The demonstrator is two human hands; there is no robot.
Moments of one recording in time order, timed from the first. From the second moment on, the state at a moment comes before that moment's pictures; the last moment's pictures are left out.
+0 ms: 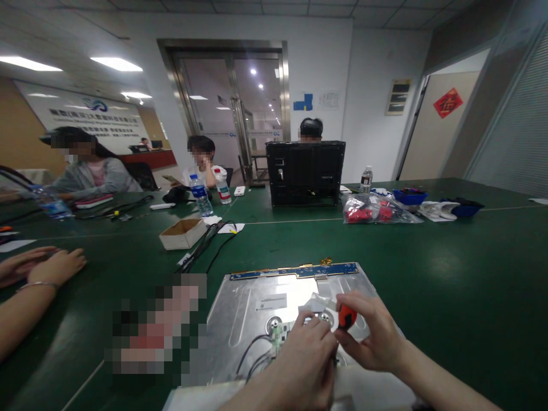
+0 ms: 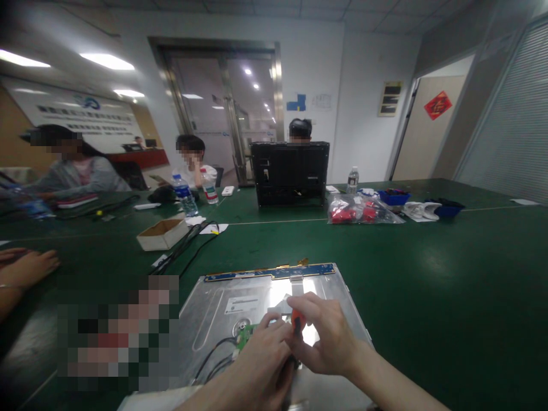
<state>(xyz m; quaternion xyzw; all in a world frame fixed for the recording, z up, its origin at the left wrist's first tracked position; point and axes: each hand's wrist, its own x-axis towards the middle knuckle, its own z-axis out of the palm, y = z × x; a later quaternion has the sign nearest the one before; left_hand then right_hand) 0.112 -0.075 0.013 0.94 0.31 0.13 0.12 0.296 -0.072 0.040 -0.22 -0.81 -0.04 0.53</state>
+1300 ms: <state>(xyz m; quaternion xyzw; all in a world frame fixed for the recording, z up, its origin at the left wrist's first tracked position) 0.111 -0.077 0.012 0.93 0.31 0.15 0.13 0.294 -0.071 0.039 -0.22 -0.81 -0.06 0.55</state>
